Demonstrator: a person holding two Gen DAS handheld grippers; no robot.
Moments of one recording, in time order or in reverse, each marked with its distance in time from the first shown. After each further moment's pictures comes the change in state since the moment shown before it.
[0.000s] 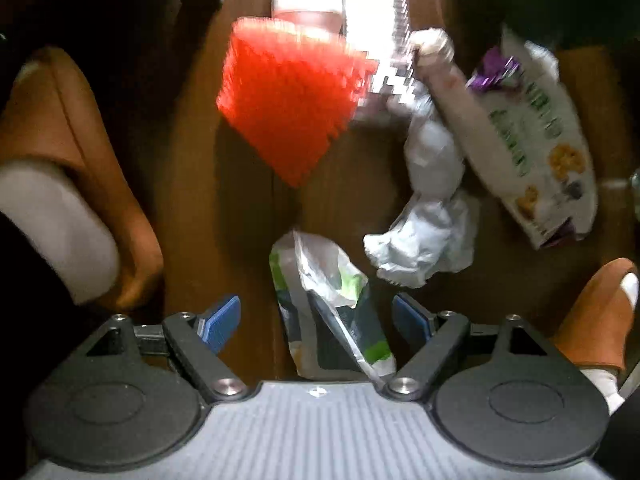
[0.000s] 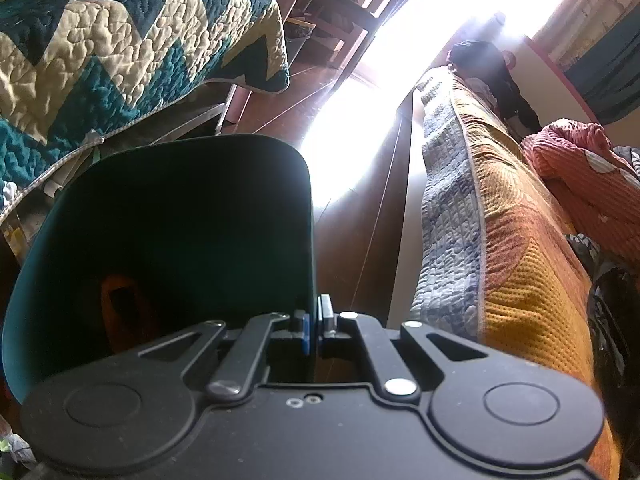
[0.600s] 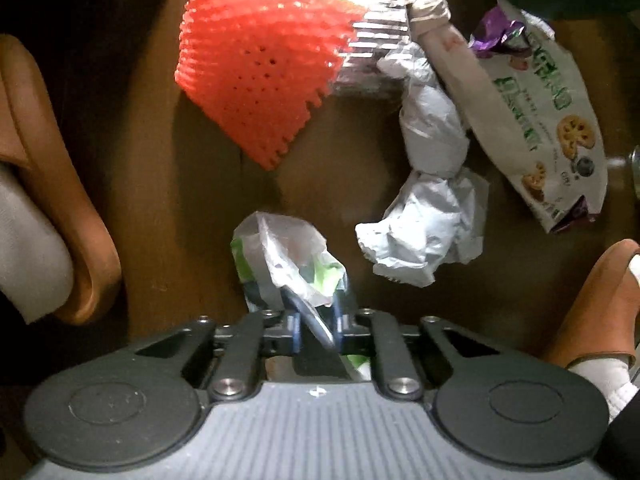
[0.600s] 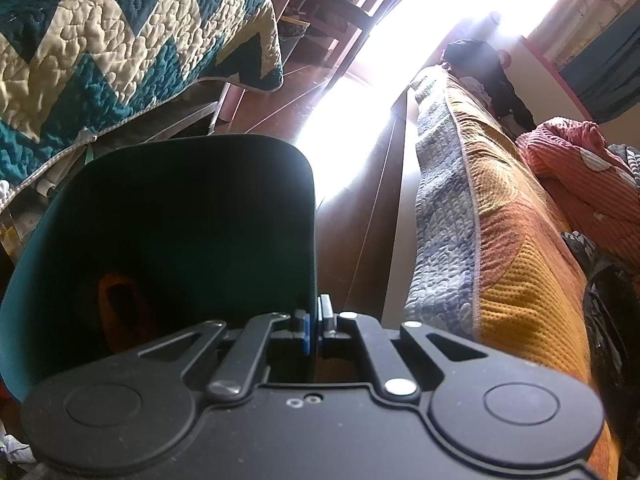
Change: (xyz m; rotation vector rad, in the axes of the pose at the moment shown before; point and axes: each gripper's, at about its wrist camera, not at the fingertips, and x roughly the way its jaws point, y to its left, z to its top) left arm 0.032 0.000 -0.001 0.047 0.014 -0.063; right arm 0.003 -0.001 -0.002 0.006 0.002 -0.019
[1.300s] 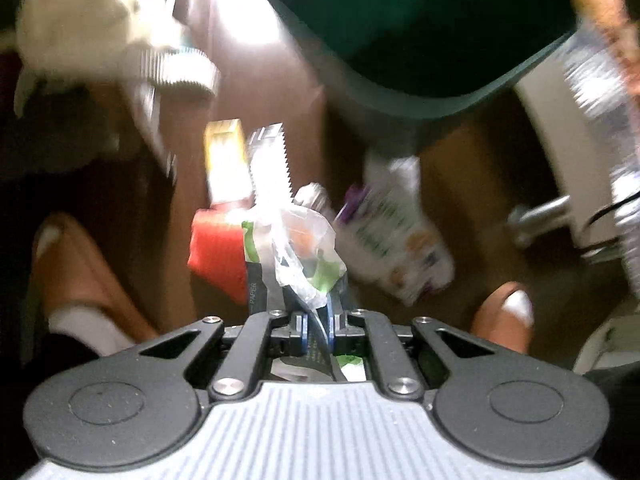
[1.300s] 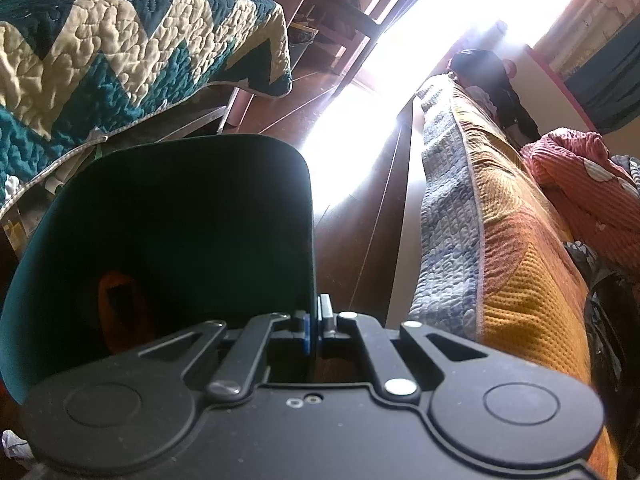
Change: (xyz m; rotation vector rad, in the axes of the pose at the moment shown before) left arm -0.206 -0.044 0.006 0.170 -0.350 -0.102; right arm -0.006 0.006 -0.002 -0.024 -0.022 0.010
